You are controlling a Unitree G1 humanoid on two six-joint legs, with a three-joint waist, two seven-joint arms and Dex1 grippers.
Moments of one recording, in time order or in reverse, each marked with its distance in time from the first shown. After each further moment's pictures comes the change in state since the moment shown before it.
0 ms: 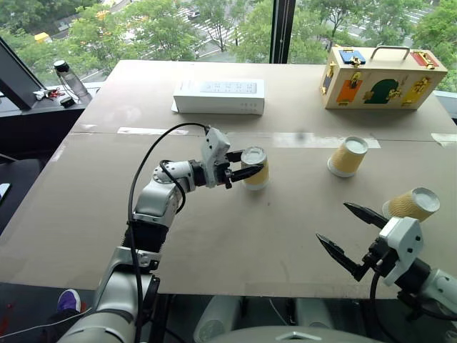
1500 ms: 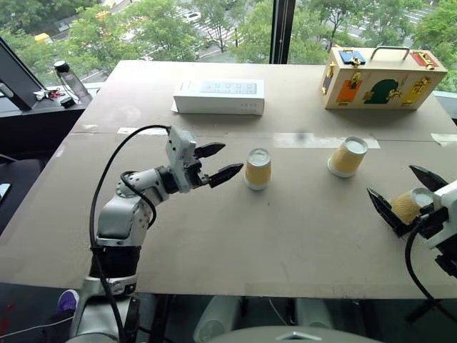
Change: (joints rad) left arm 0.231 0.099 0.230 -0.342 -0.162 0.165 0.058; right arm -0.181 -0.058 -0.302 0.053 0.028 0.149 -0.185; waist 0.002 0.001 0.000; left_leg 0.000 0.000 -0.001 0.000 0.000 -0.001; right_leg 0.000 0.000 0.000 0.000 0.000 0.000
